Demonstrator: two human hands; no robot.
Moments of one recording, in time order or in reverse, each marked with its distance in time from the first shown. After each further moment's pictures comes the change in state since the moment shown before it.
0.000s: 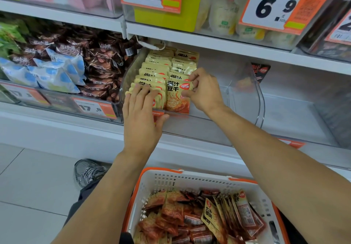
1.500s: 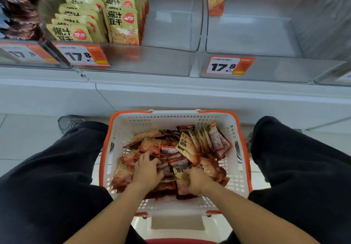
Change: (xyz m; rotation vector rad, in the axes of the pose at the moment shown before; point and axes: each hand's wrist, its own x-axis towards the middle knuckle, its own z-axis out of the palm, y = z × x) left_hand -0.299 0.045 0.077 0.232 -1.205 -0.343; right_hand -0.406 0.189 0.048 -0.093 -1.092 0.530
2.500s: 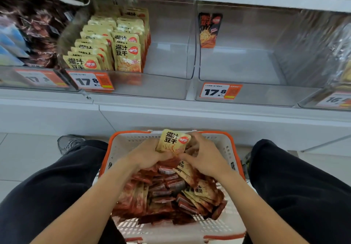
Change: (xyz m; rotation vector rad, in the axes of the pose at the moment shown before) left_hand -0.005 0.059 -0.159 -0.605 -0.139 0.238; right_hand -0.073 -0.063 -0.144 0.329 0.580 -0.379
